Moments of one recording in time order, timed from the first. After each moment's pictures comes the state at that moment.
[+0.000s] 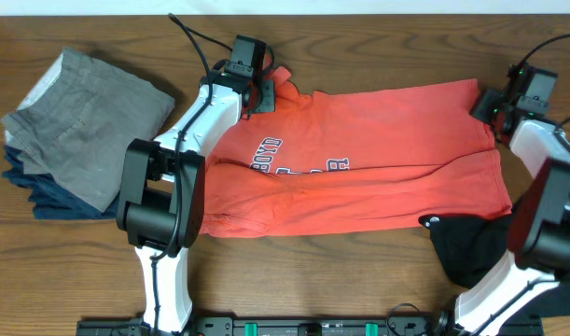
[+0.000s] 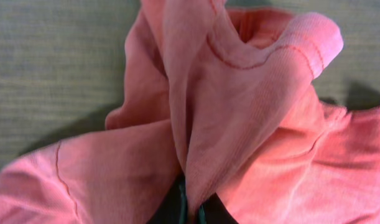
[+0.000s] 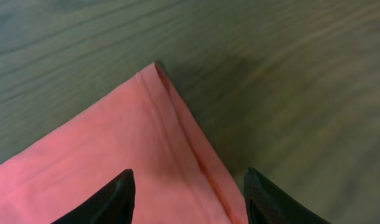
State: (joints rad) left arm -0.30 2.13 1.59 -0.54 0.01 -0.30; right arm -0.31 2.00 1.22 -0.06 -0.06 0.20
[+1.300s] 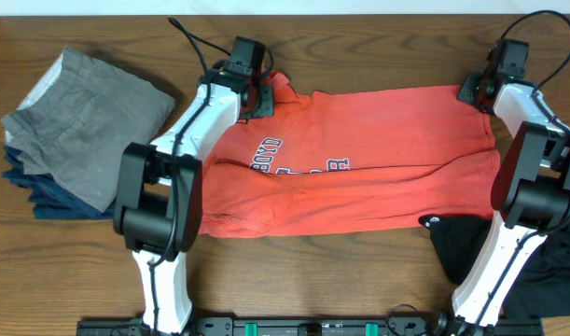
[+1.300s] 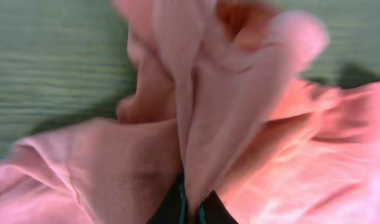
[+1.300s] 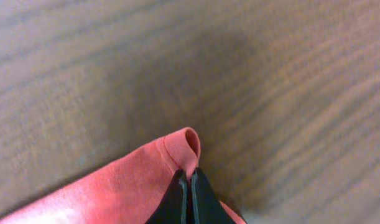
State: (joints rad) left arm -0.30 2.07 1.59 -0.61 0.02 -0.31; right arm -0.24 2.28 1.64 -0.40 0.06 0.22
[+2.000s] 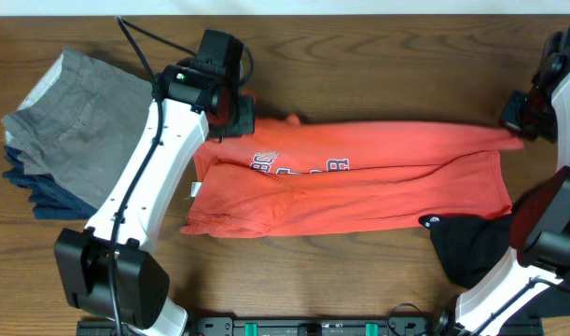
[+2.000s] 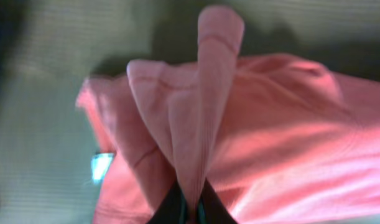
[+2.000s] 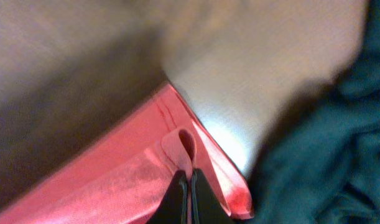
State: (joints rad) left arm -0.30 1.73 1.59 -1.16 0.02 -0.31; right arm -0.34 2.00 1.75 -1.24 0.17 0.22
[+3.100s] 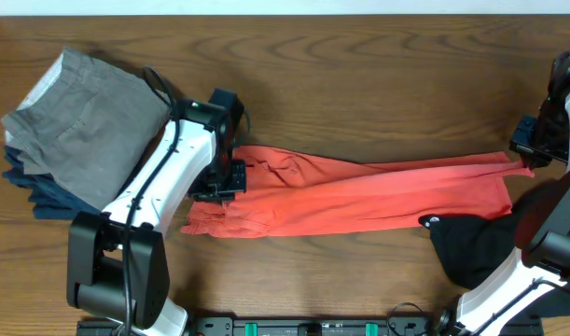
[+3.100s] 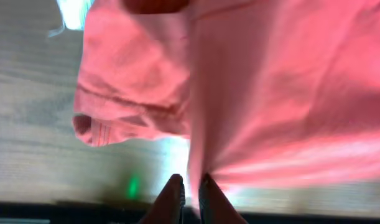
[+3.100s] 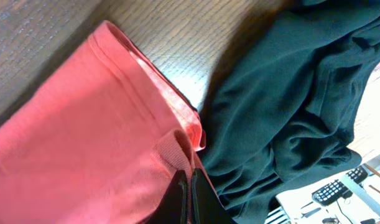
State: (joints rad) left arm -0.30 1.73 1.27 -1.31 0.08 -0.36; right arm -0.40 2.00 1.75 -1.43 0.22 0.22
